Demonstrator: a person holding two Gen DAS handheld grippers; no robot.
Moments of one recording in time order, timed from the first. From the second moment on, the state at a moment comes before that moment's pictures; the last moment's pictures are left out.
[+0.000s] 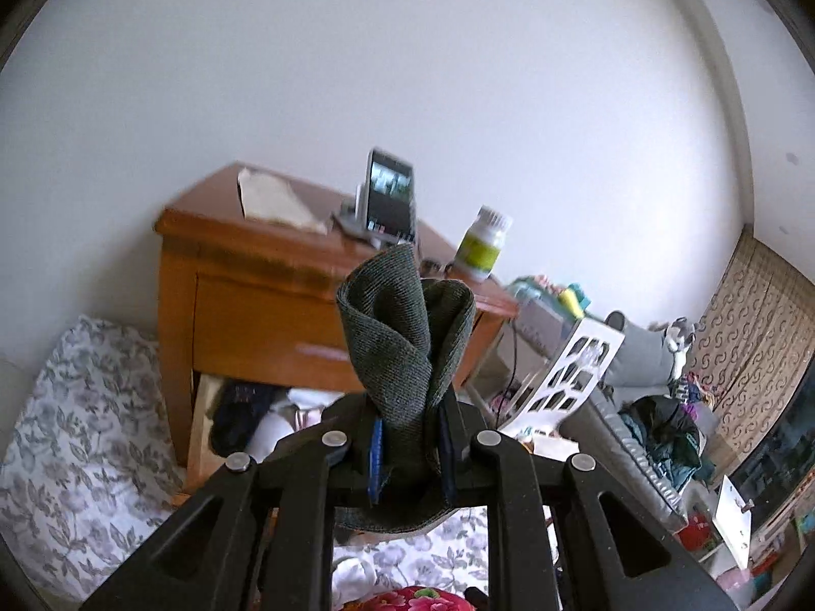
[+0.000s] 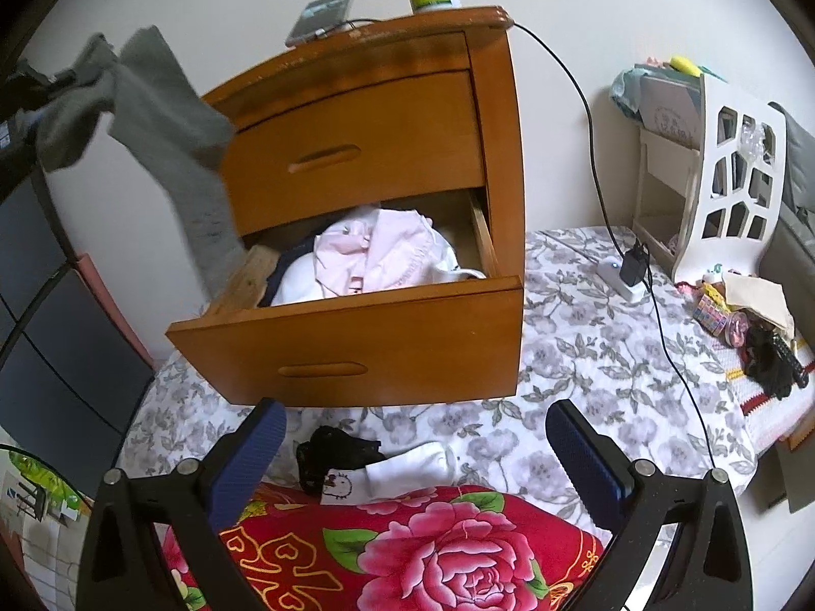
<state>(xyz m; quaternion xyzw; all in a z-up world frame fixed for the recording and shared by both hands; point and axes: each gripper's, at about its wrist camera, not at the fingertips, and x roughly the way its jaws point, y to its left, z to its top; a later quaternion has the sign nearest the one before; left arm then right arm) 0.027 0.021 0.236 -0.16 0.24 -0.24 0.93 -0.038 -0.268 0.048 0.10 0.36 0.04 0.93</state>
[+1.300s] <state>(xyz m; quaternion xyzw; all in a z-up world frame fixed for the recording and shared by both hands) -0.018 0.005 0.146 -0.15 0.33 -0.22 0.91 -0.053 -0.270 0.059 0.10 0.34 0.04 0.93</state>
